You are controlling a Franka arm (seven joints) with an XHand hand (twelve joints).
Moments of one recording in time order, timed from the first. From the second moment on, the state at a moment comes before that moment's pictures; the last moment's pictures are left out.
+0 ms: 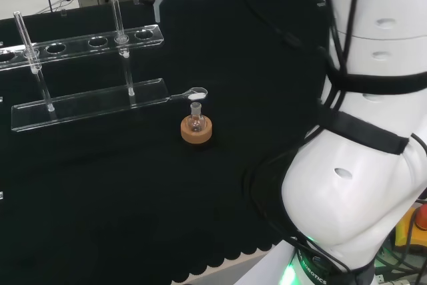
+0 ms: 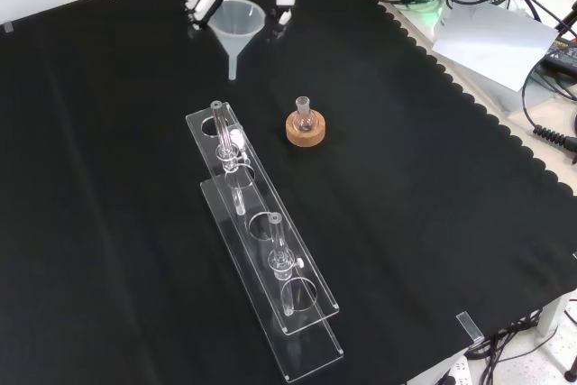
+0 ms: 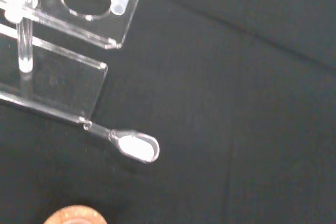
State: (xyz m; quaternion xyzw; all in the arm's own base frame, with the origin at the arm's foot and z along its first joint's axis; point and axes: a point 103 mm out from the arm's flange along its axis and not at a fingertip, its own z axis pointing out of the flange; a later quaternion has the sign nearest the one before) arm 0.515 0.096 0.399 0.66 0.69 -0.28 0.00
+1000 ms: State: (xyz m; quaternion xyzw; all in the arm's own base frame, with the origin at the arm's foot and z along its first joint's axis) arm 0.413 0.057 0.341 0.68 0.67 -0.29 -0.04
